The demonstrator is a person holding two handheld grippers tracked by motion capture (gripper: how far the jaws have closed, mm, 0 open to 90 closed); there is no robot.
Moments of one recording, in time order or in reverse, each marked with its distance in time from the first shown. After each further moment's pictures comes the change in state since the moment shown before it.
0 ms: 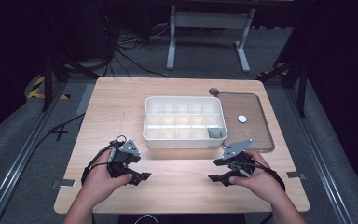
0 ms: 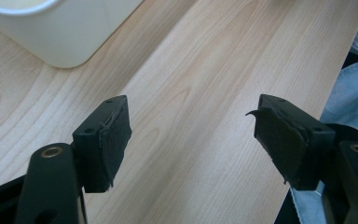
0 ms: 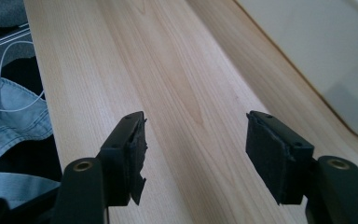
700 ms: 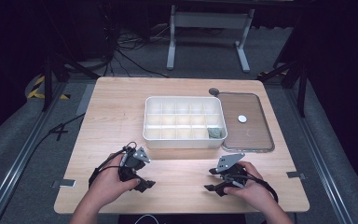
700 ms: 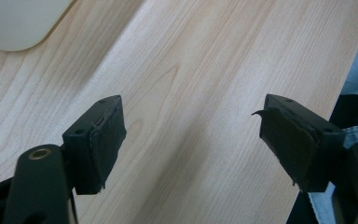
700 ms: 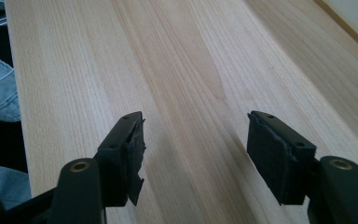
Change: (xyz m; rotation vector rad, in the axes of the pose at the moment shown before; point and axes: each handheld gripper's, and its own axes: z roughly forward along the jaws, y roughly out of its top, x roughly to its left) left arm -0.006 -0.001 0.031 0.121 -0.013 0.063; right arm 0.008 -0.029 0.037 0.008 -0.005 -0.041
